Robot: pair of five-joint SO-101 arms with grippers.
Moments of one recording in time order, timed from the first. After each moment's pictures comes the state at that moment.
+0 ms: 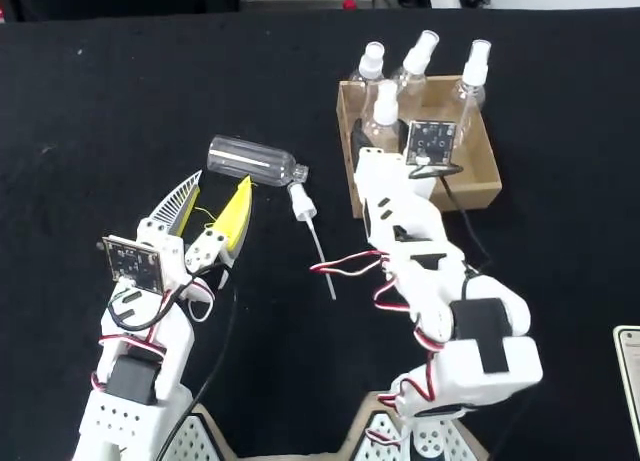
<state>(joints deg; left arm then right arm) 9.4 -103.8 96.1 12.6 3.0 -4.0 6.0 59.2 -41.5 -5.9</state>
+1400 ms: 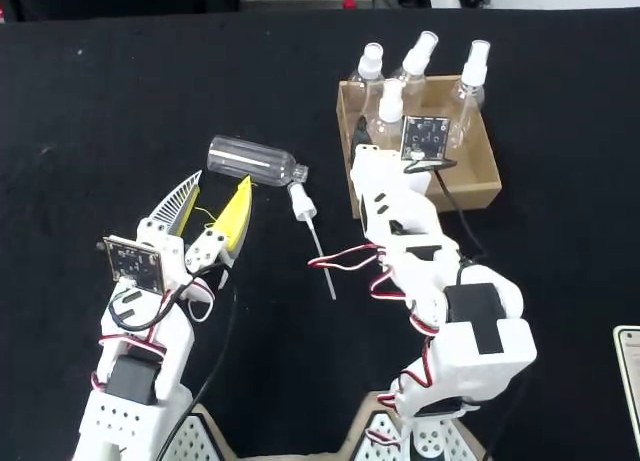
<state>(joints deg) 9.4 -103.8 96.1 12.6 2.8 -4.4 9.3 56.1 -42.1 -5.9</state>
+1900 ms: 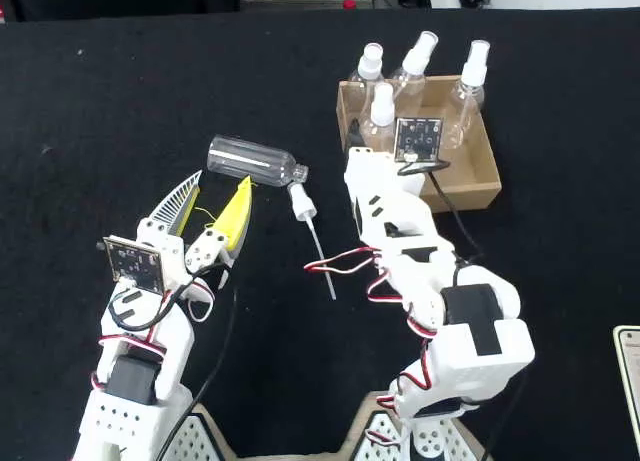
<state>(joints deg) 9.4 -103.8 96.1 12.6 2.7 -5.9 9.2 56.8 -42.2 -5.9</state>
